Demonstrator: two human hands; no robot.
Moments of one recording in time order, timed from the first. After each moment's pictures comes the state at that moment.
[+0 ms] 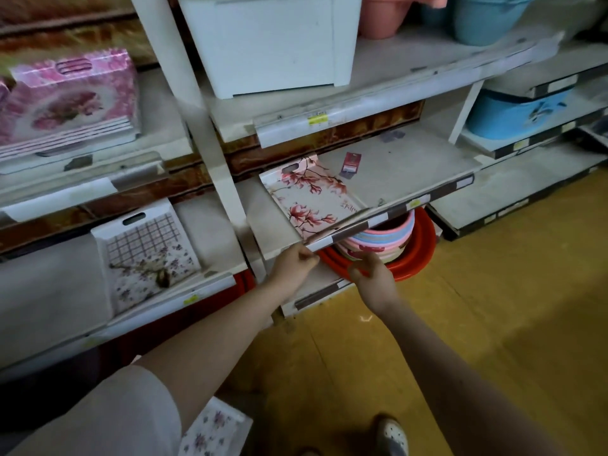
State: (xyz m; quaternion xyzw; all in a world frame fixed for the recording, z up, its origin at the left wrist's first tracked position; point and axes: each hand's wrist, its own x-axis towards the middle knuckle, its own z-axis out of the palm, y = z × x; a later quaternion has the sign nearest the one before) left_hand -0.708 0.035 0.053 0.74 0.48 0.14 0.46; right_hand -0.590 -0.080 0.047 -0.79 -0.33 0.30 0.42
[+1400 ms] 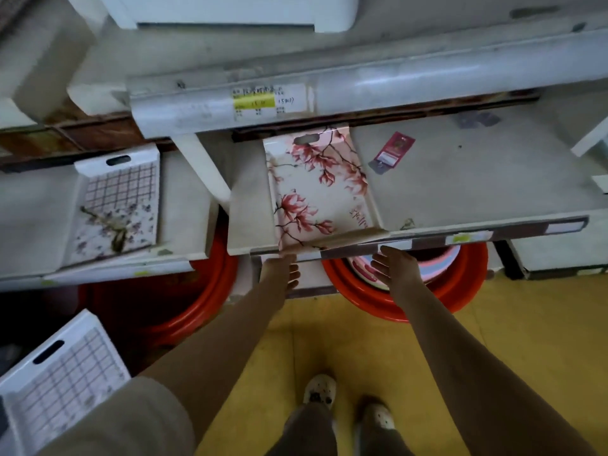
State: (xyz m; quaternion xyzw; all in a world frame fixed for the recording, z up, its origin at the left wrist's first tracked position) left_hand -0.513 0.142 -0.076 0.23 0.69 0.28 0.63; right_hand -0.314 0.098 -0.074 -0.66 -0.04 0.56 0.50
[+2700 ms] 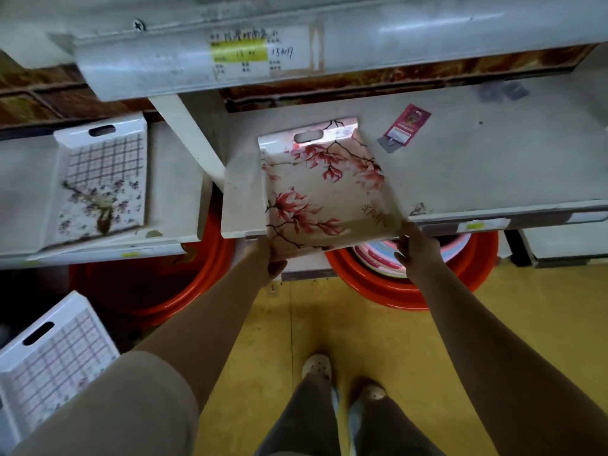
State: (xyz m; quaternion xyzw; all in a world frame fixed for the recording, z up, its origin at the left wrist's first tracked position) left_hand -0.530 0.180 -0.113 0.09 0.73 0.29 0.62; right_hand -0.283 0.134 -0.115 -0.70 0.00 0.53 0.47
